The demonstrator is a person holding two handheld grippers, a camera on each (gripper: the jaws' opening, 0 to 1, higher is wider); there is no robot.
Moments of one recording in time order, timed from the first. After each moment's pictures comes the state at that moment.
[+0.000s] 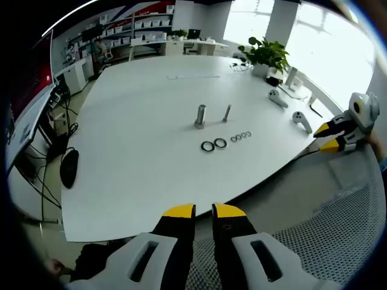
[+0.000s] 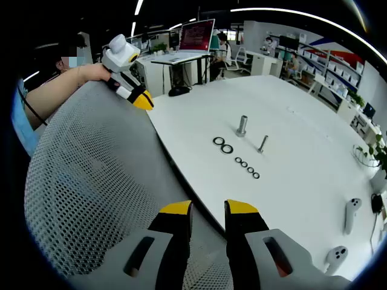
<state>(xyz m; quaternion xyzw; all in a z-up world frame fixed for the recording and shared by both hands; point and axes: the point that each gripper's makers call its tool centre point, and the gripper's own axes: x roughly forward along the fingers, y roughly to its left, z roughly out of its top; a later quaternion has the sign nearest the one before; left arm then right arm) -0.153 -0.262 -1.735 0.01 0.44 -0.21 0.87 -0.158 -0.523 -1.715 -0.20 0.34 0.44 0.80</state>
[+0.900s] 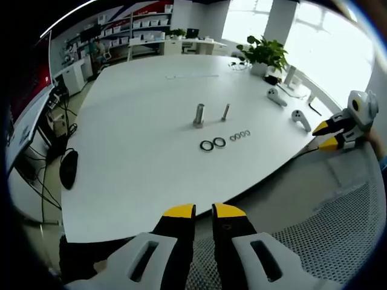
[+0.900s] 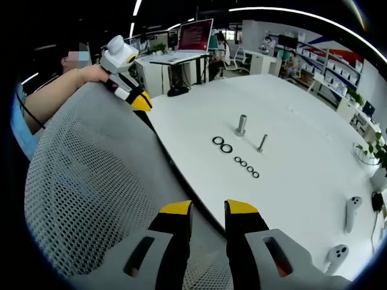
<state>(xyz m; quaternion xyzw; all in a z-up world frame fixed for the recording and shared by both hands) -0.152 -0.262 -1.736 0.02 0.44 -0.21 0.87 -0.157 -0.524 -1.716 -0.19 0.34 0.44 0.81</state>
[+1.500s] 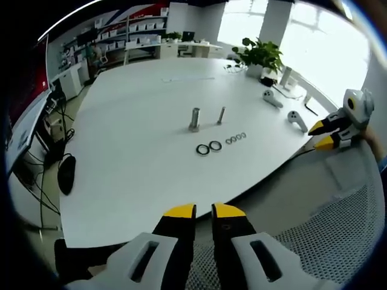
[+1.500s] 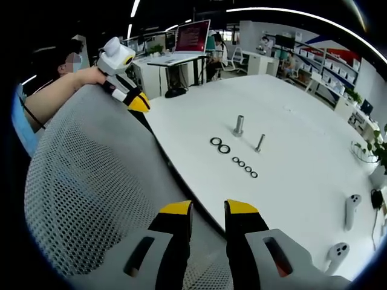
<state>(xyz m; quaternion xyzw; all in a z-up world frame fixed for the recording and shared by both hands) -0.151 -0.269 -1.730 0.02 0.42 -0.23 0.88 -0.155 -0.527 -1.715 -0.18 0.35 0.43 0.81</state>
